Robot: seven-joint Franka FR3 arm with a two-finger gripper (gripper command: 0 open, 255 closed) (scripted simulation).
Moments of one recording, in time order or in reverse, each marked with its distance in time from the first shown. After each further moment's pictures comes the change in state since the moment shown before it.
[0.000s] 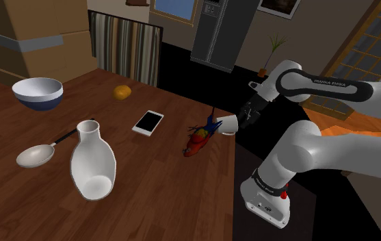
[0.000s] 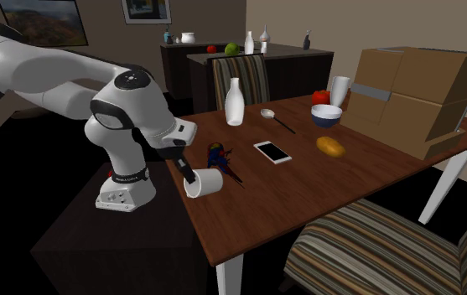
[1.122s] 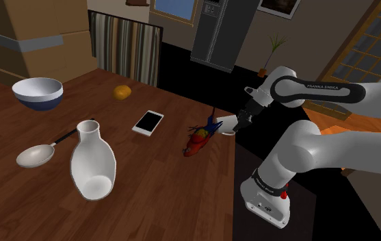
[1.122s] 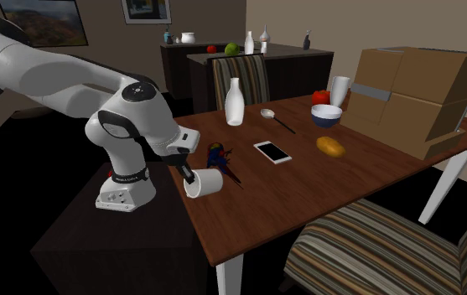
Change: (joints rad) arm 0.015 0.059 -0.052 -0.049 -0.037 0.107 -0.001
